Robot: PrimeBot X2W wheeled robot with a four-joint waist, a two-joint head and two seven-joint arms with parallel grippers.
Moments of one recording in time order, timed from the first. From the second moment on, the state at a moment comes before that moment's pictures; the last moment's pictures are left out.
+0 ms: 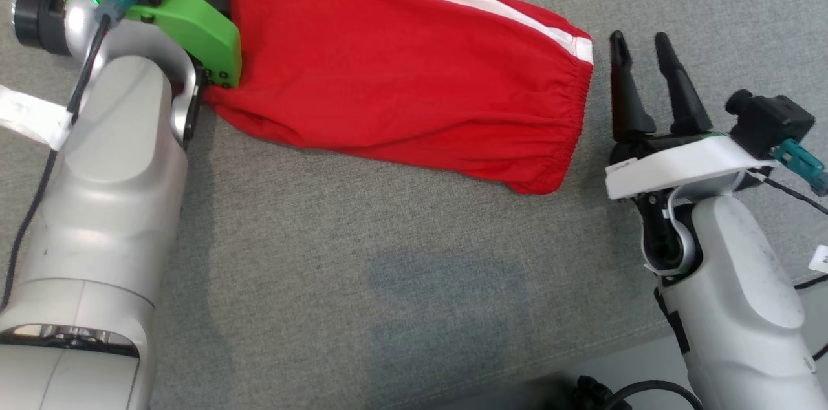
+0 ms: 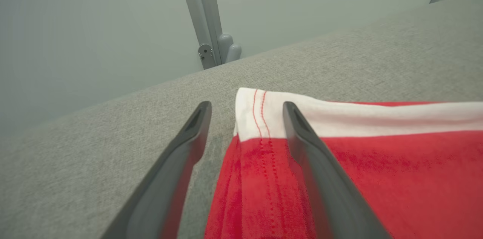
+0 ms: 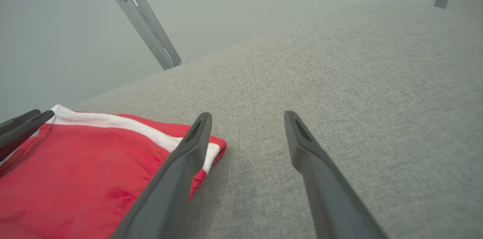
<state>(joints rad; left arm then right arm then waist) -1.11 0.15 -0.33 0.99 -0.16 -0.06 -0.26 -0.52 -0.08 0.11 0.32 0.48 0.13 -0.26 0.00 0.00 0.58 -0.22</state>
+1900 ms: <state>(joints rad) -0.45 0.05 -0.23 0.85 -0.35 -0.02 -0.26 -0.21 -0.05 -0.01 0.36 0.38 0.13 -0.26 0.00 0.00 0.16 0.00</state>
